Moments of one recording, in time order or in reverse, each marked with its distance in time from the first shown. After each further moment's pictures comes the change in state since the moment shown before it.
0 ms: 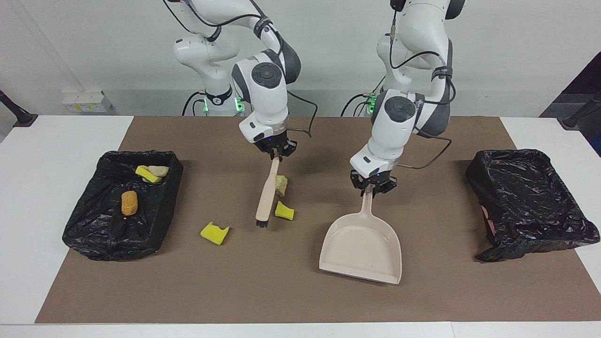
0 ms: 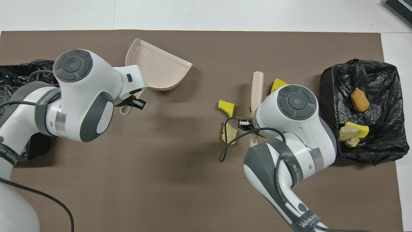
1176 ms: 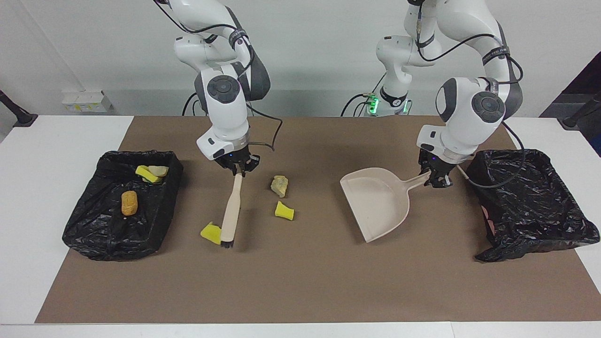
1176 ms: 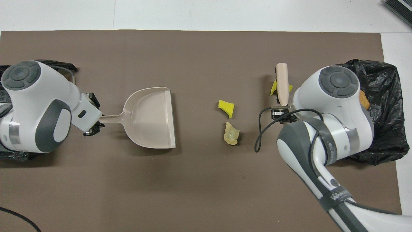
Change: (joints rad) left arm 0.067 -0.110 -0.018 -0.229 0.092 -0.022 1.015; right arm -0.195 0.022 -0.002 0.021 -0.104 -0.059 -0.245
